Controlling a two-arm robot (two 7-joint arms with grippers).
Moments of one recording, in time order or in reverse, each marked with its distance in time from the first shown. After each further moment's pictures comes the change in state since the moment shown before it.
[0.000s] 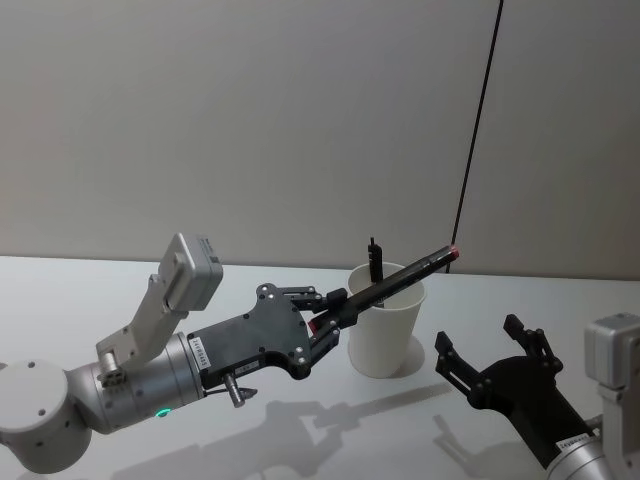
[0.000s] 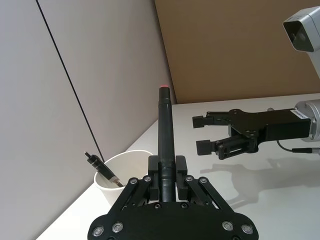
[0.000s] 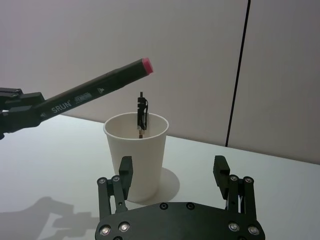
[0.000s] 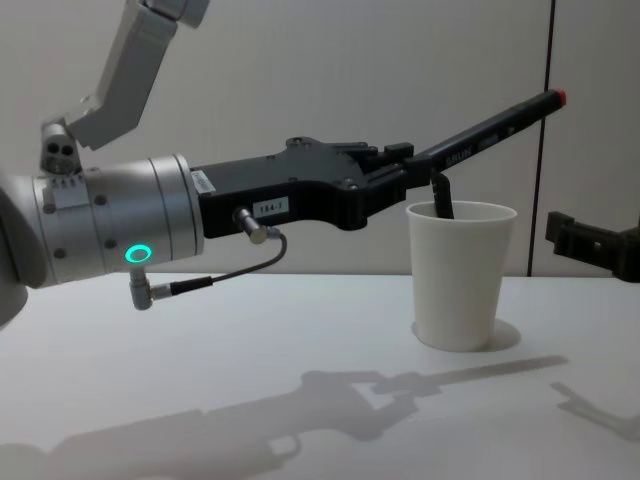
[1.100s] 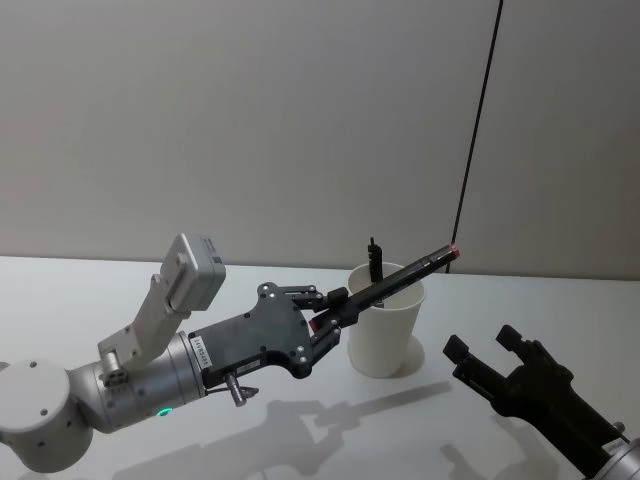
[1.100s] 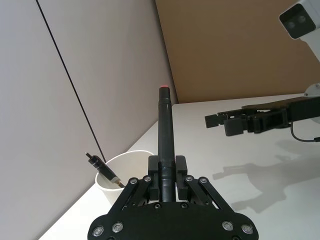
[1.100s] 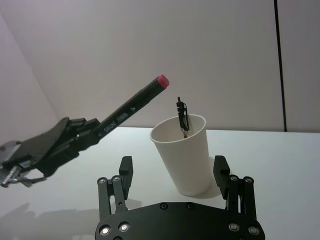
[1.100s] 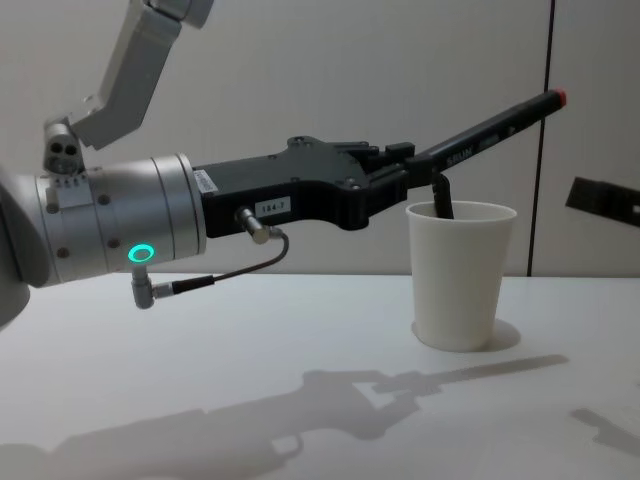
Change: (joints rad) left arm -0.001 -0.002 0.002 0.000 0.010 -0.003 0.008; right arm -0.045 0.056 0.109 -0.049 0.355 0.109 0.263
